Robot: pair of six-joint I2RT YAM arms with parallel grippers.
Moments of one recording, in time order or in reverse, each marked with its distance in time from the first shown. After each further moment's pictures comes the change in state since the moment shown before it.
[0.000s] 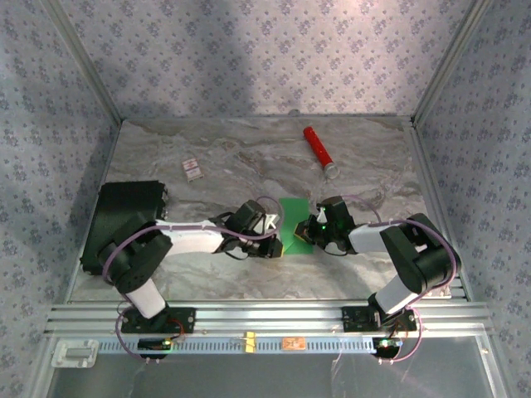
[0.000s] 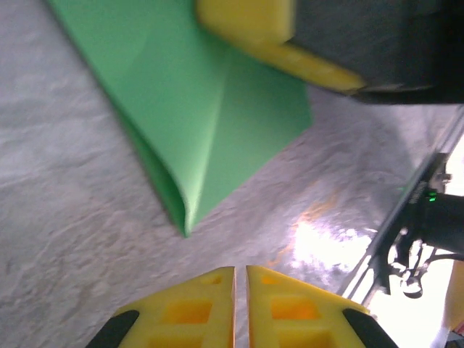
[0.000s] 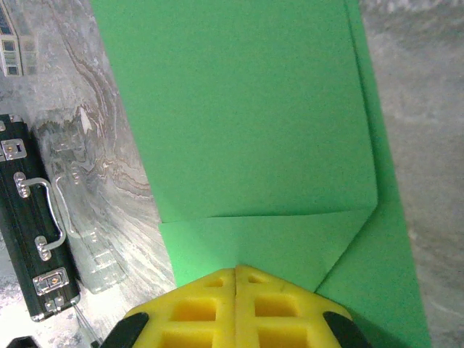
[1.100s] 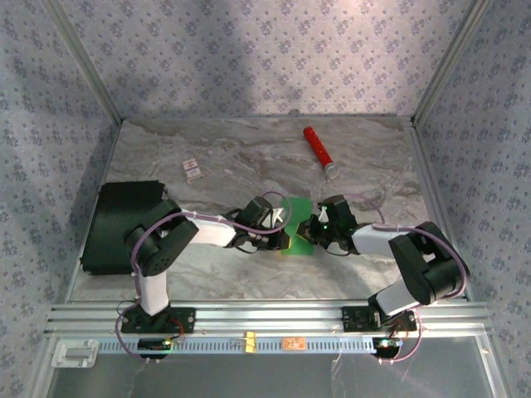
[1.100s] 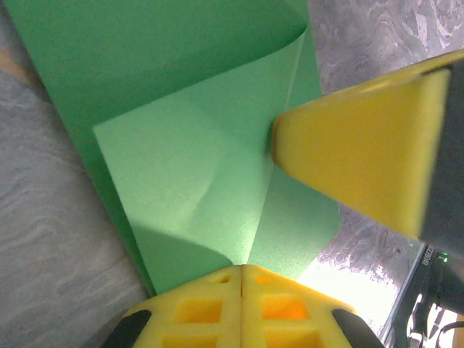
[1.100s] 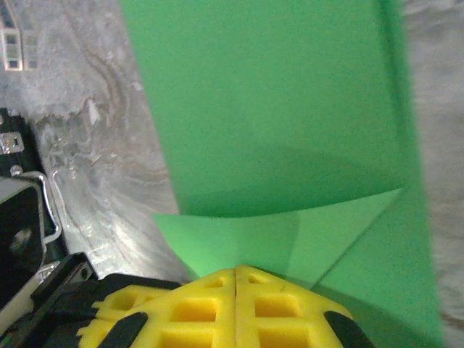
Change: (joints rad) left arm 0.018 0.205 0.072 0.161 -0.016 -0.024; right arm 0.018 -0.088 0.014 -0.109 0.015 -0.035
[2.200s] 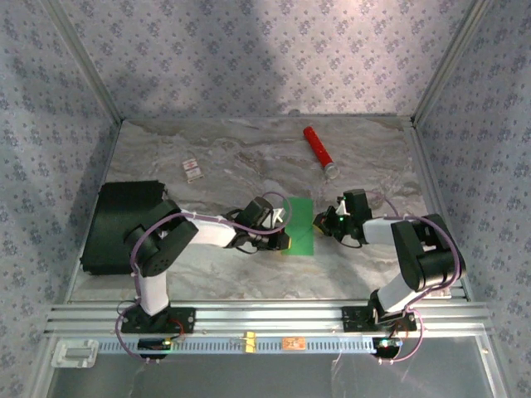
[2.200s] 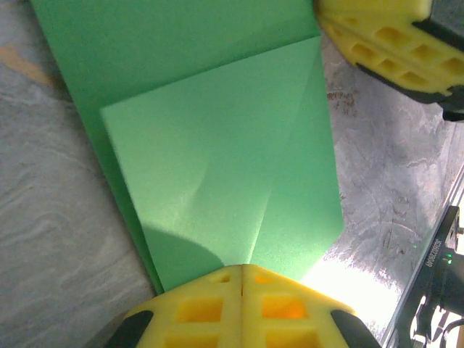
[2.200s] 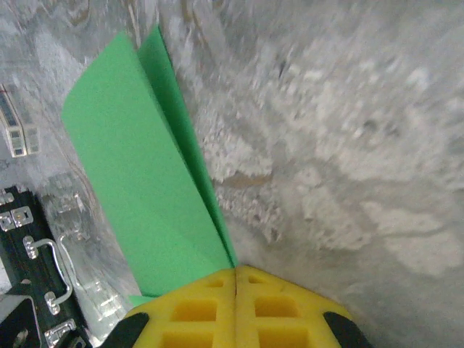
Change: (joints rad) left arm -0.001 -0.003 -0.001 -0.004 -0.011 0.000; right arm -0.249 0.073 0.027 -0.024 -0.068 -0.058
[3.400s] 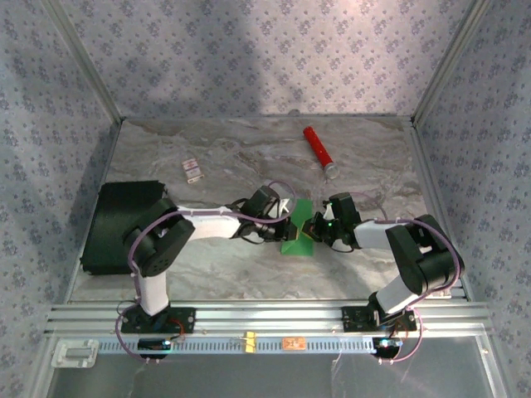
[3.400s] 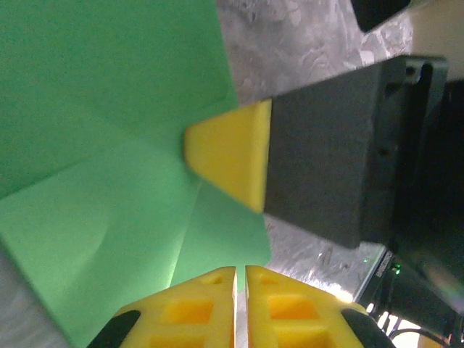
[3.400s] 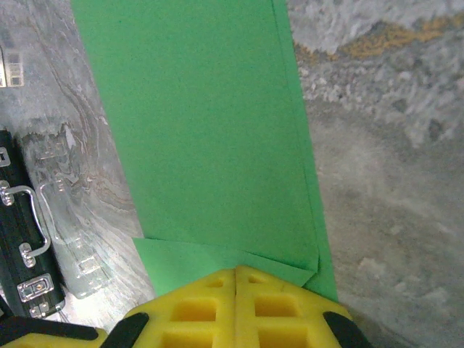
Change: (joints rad) left arm 0.000 0.007 0.157 -0.125 0.034 -0.037; right arm 0.148 -0.005 -0.011 0.013 0.026 -0.012
